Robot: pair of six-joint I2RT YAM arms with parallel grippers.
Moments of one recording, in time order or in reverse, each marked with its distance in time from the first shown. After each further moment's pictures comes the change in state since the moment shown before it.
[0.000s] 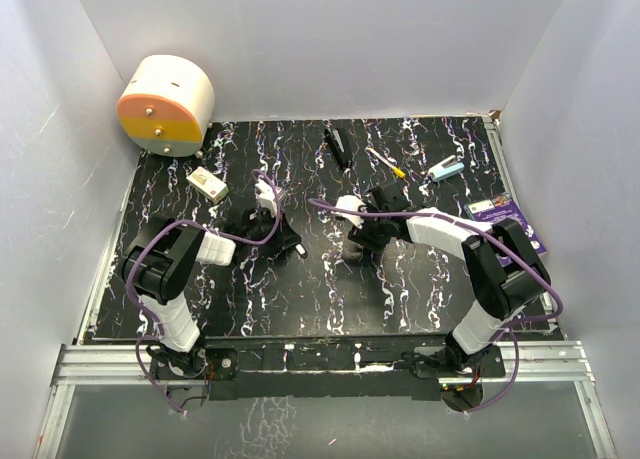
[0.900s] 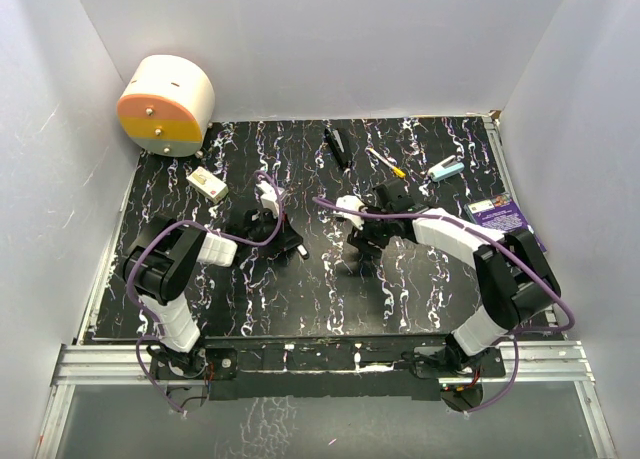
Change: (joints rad) left arm -0.019 0.000 0.000 0.003 -0.011 0.000; right arm -0.014 -0.089 0.000 -0.055 -0.168 0.005
